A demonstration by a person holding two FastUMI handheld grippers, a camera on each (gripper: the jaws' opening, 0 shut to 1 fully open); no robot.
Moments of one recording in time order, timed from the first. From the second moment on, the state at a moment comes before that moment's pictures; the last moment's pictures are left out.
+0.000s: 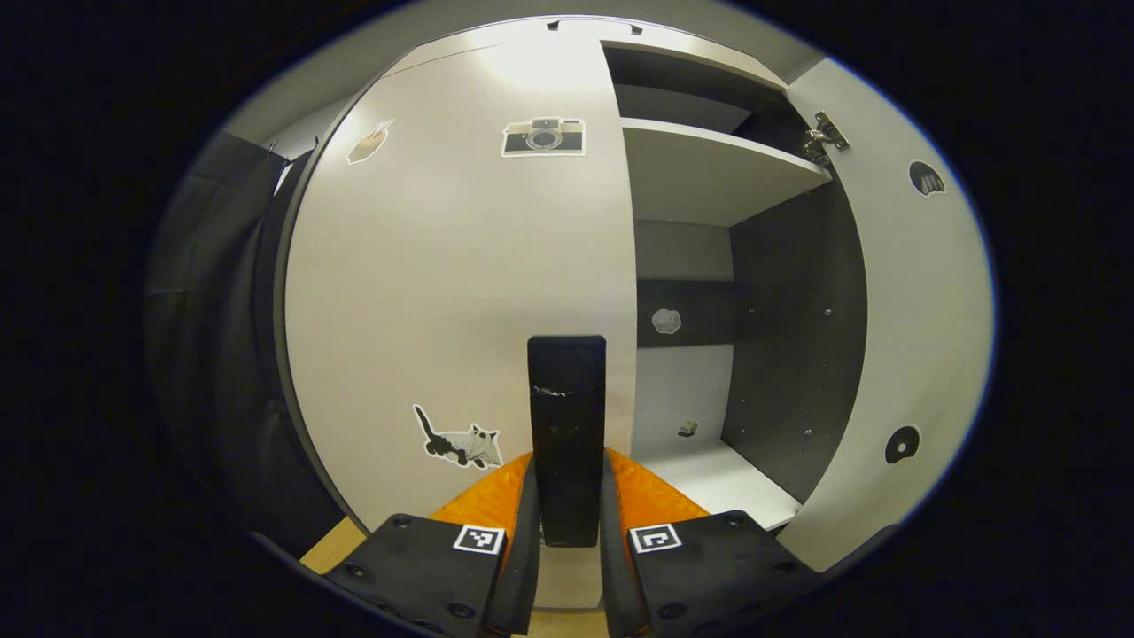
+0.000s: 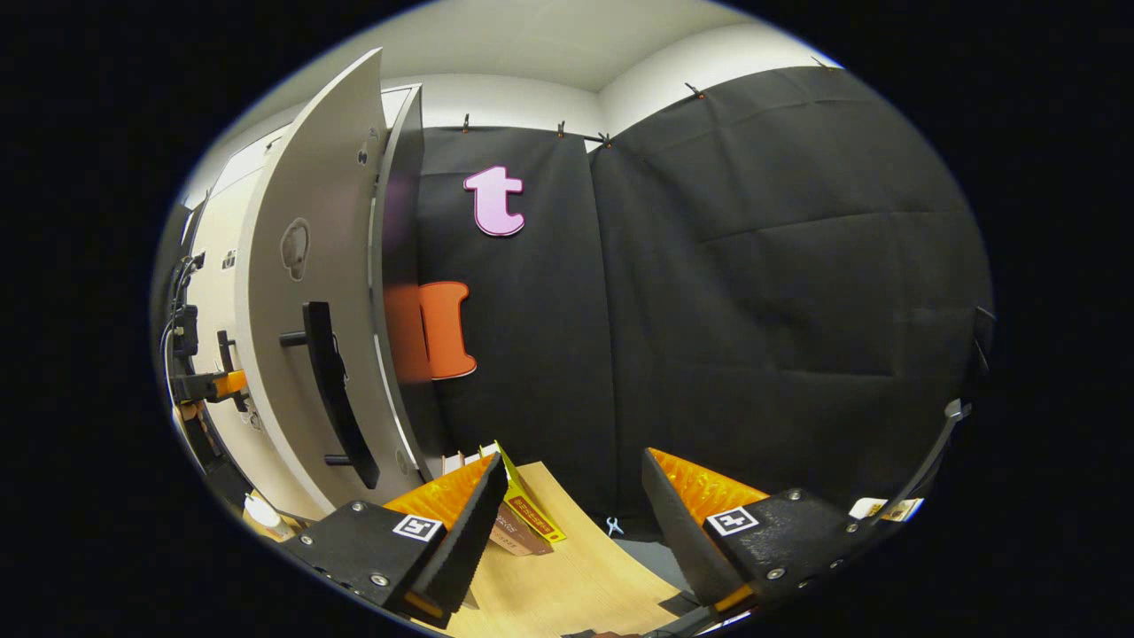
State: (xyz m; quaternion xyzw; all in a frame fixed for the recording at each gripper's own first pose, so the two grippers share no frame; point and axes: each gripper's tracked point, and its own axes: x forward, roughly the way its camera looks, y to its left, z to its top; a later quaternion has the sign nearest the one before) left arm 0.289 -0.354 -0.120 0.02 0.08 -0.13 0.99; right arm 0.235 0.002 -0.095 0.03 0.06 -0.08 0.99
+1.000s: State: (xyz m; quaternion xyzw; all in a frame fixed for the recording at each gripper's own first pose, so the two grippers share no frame) left arm 0.198 -0.287 -0.112 0.00 0.08 -0.20 0.98; right arm 0.178 0.073 -0.074 0.03 0.04 -0.05 1.00
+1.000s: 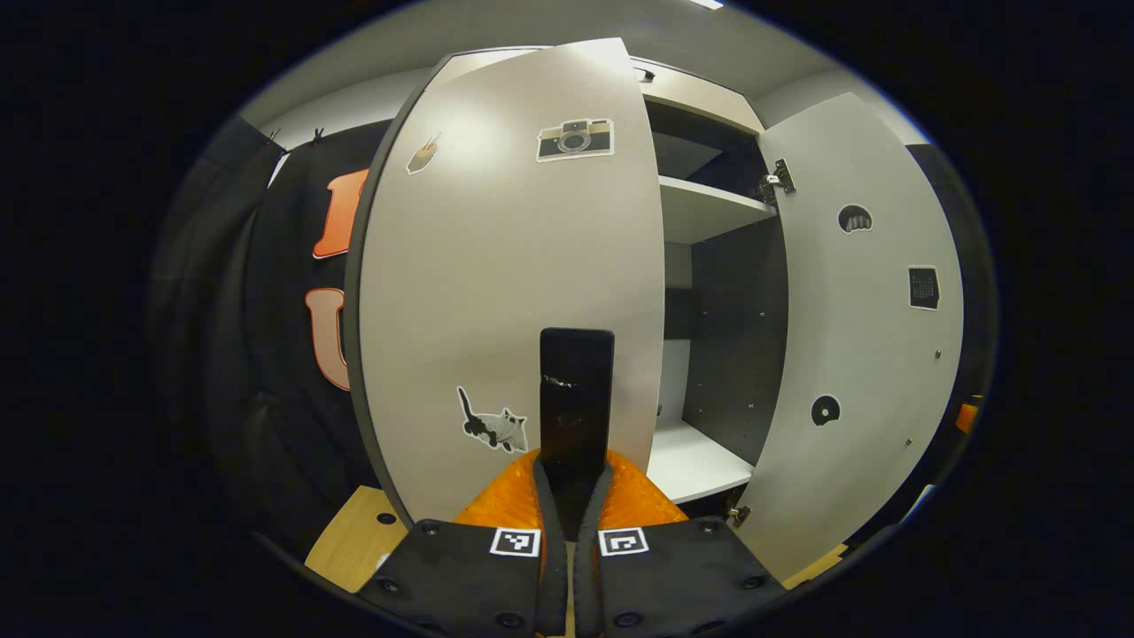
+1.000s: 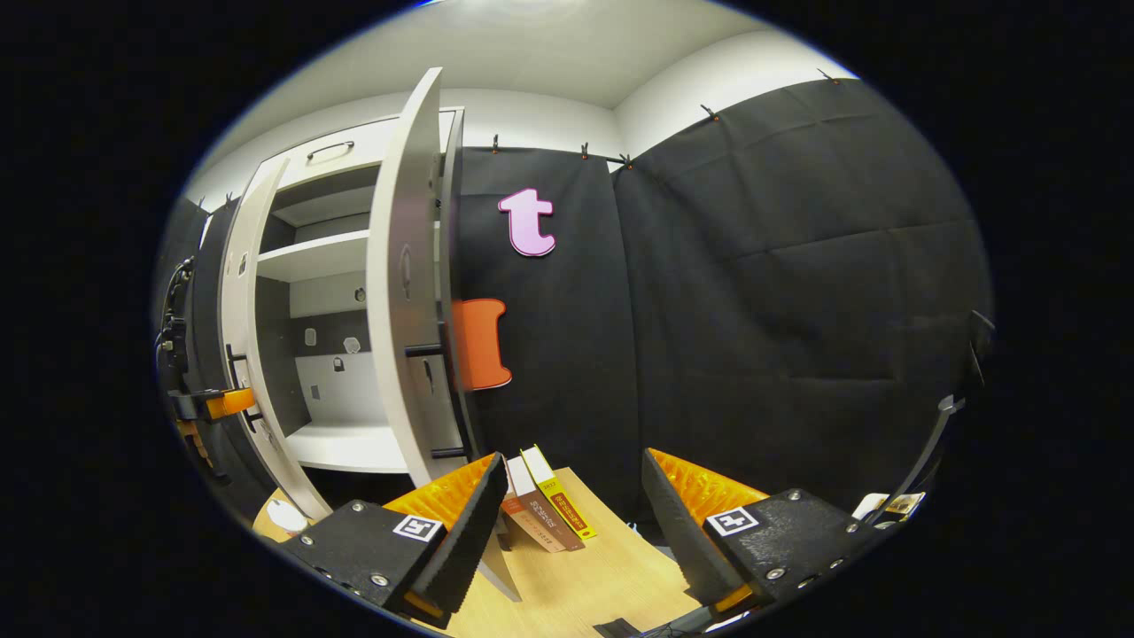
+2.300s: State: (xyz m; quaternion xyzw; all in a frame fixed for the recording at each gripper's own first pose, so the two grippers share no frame) left arm 0.147 -0.126 -0.096 0.00 0.06 -0.15 0.99; right arm 0.125 0.181 -0.078 0.03 0.03 -0.01 1.00
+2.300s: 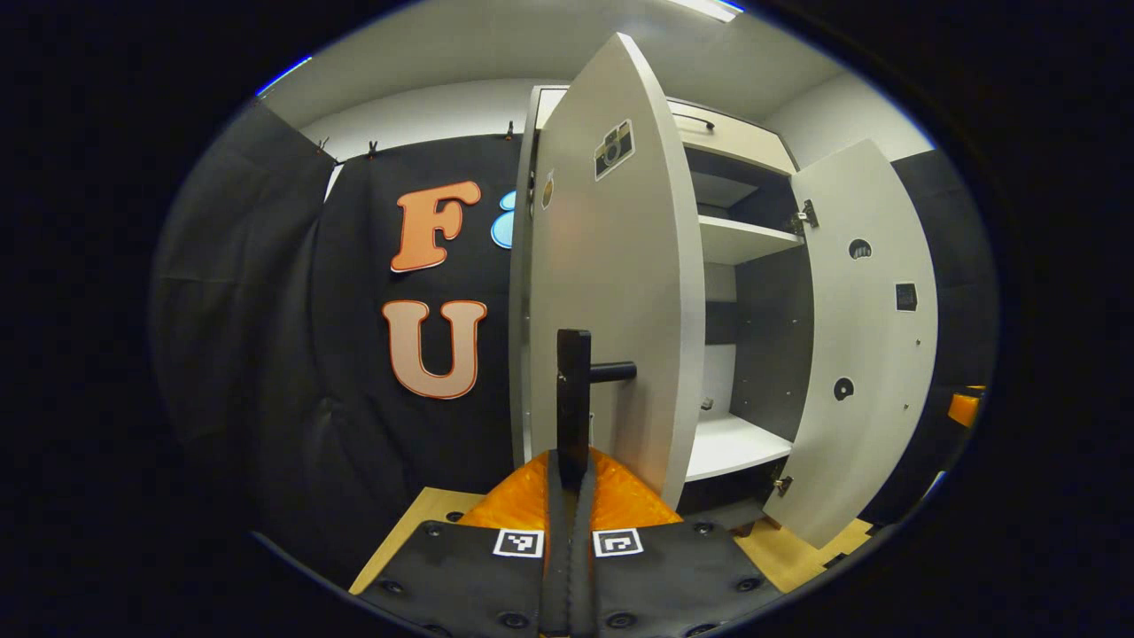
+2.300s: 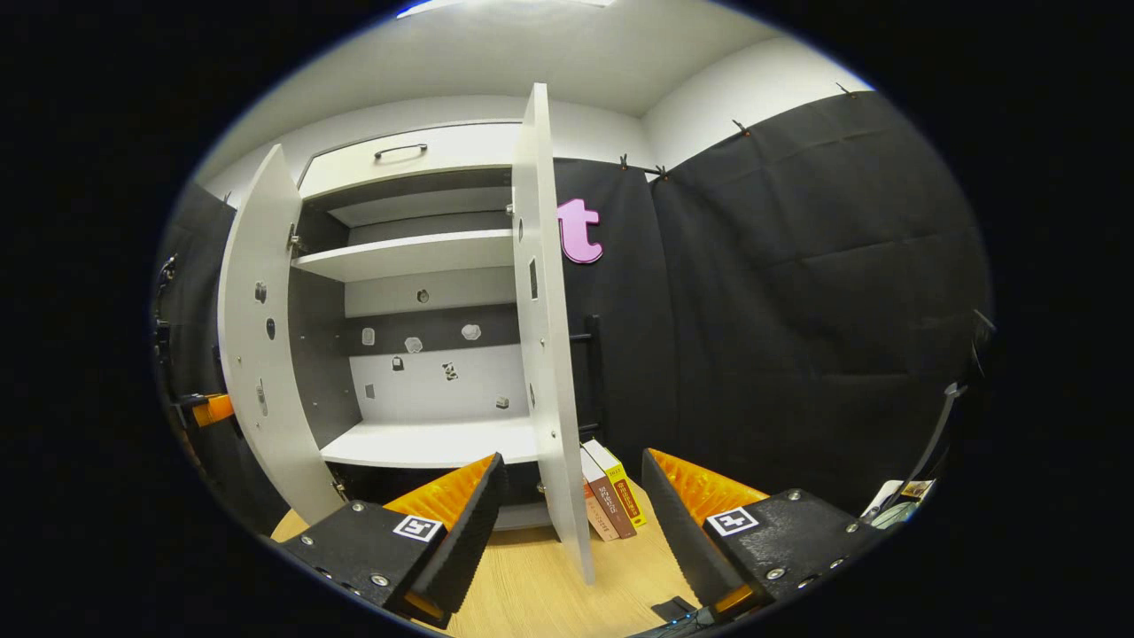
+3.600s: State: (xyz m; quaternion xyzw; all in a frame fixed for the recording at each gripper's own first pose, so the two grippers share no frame) left arm 0.118 -0.033 -0.081 -0.02 0.09 -0.11 0.99; right arm 0.144 0.250 -0.065 0.01 0.04 0.06 1.00
